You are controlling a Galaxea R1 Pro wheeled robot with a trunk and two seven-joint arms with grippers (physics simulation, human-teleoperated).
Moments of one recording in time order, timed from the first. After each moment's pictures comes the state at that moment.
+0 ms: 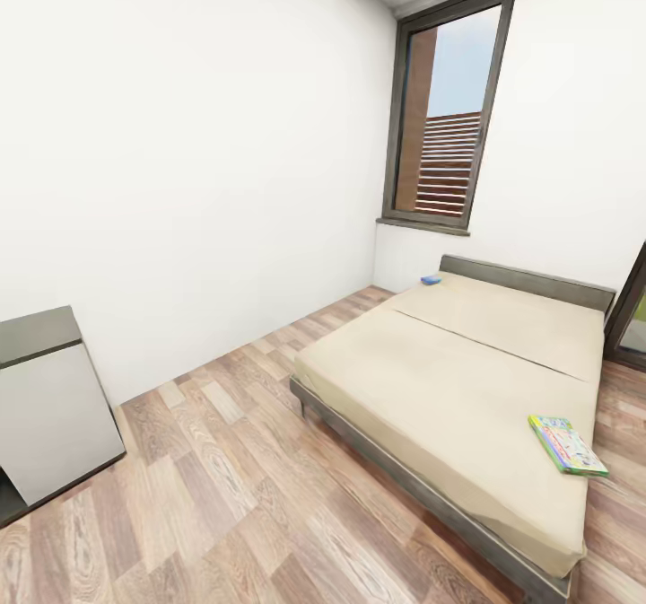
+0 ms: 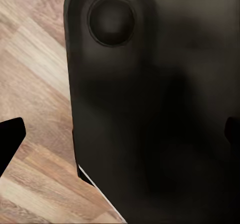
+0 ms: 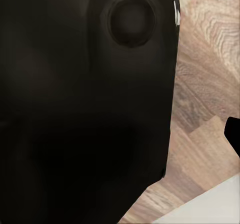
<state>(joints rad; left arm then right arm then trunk) 0.00 0.00 0.00 0.00 0.00 0.00 0.00 0.00 0.00 0.00 0.00 0.00 0.00 0.00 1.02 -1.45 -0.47</state>
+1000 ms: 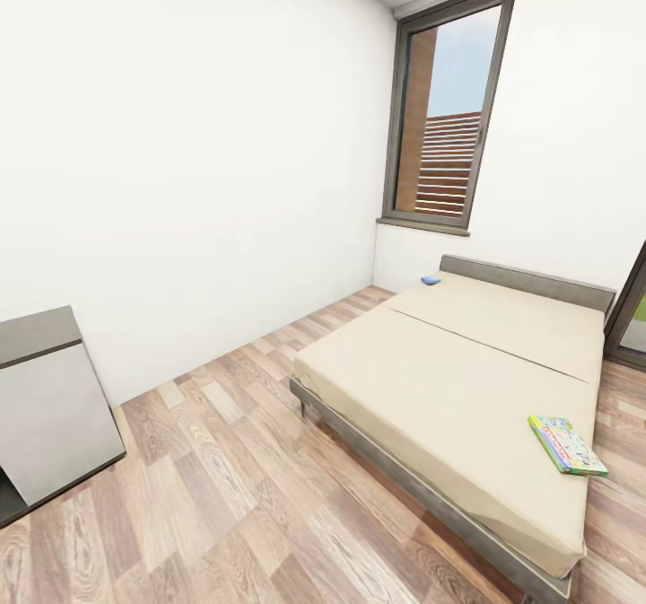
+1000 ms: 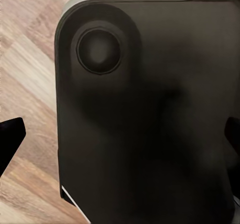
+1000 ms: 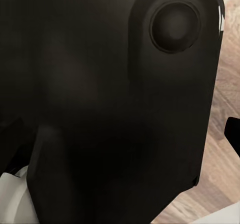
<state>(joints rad) 0.00 -0.01 0.05 -0.02 0.01 -0.05 -0.01 0.00 0.00 0.00 0.00 -0.01 0.00 0.11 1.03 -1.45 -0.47</state>
